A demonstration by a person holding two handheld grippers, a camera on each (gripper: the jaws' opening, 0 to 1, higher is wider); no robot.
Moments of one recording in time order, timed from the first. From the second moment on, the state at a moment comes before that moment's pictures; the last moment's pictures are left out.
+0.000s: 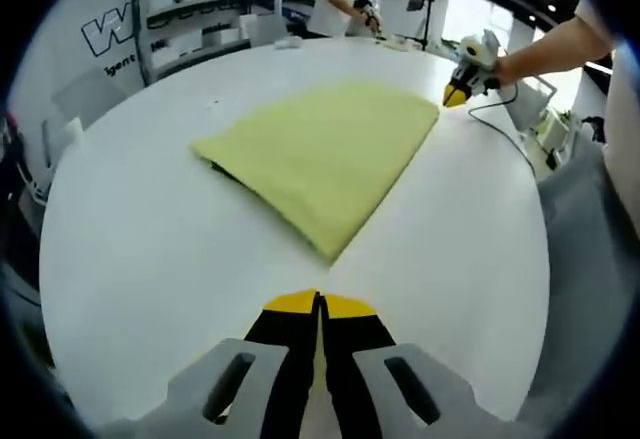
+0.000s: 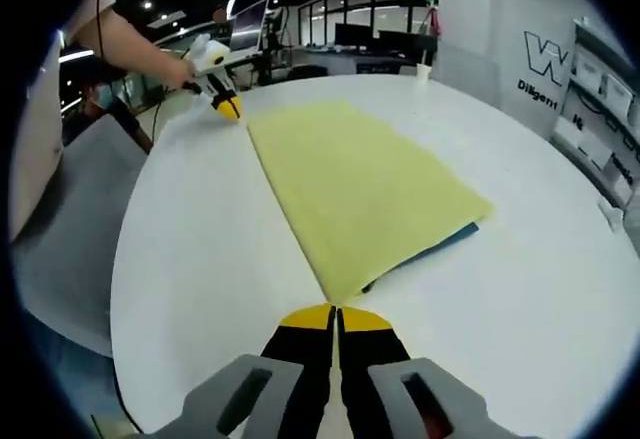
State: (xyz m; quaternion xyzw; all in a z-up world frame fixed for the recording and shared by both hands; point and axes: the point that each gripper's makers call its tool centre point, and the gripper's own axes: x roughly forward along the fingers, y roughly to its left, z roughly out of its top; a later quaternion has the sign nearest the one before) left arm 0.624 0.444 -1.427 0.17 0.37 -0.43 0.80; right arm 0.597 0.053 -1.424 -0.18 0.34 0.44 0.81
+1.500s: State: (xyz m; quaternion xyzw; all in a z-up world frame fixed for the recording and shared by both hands) left arm 0.556 0.423 -1.352 0.06 0.28 -0.36 0.89; right arm 0.537 0.084 -1.359 -0.09 0.31 0.36 0.88
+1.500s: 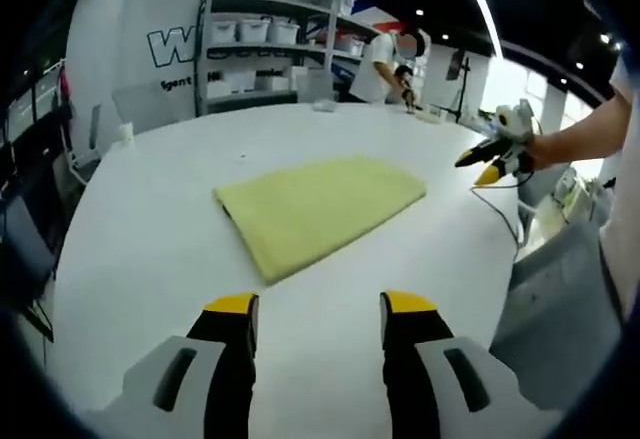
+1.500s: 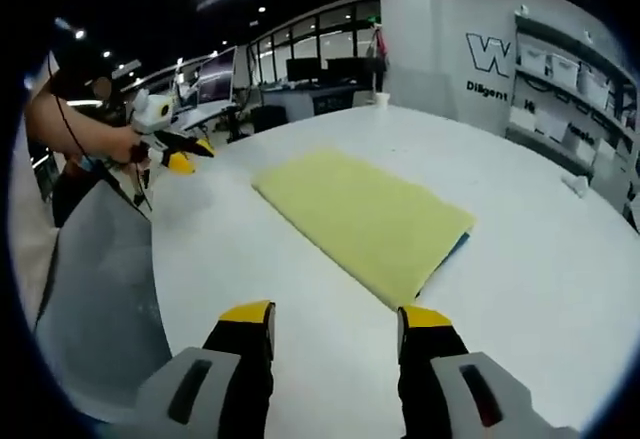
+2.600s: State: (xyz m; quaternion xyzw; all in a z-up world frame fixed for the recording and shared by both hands) left arm 0.503 0.420 -1.325 0.04 0.27 -0.31 0.91; right arm 0.484 0.093 -1.331 -0.04 0.29 0.31 0.91
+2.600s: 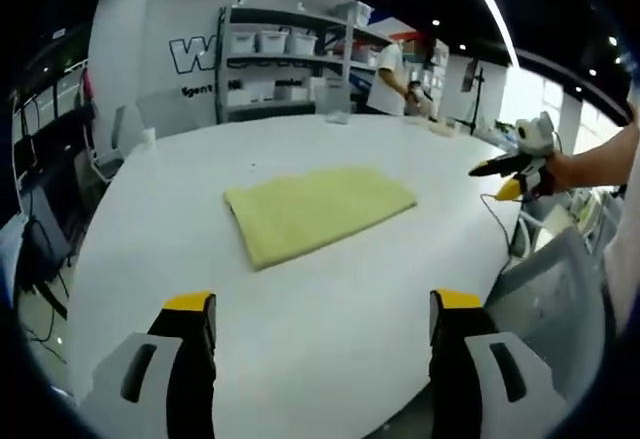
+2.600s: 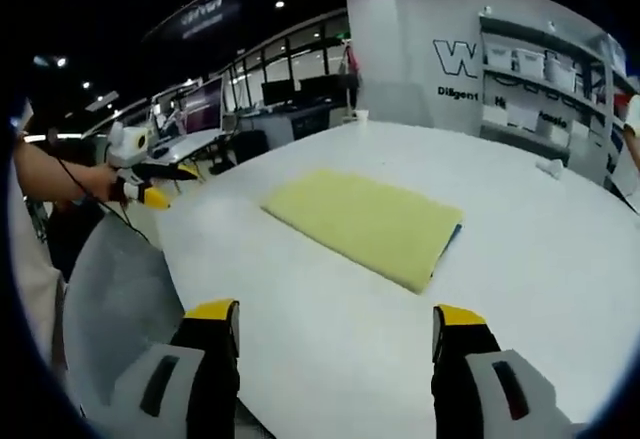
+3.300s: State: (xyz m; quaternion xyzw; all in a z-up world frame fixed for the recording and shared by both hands) left arm 0.491 0.412 -1.307 -0.07 0.24 -0.30 0.92; right arm 0.476 0.110 -1.315 -0.02 0.27 0.30 0.91
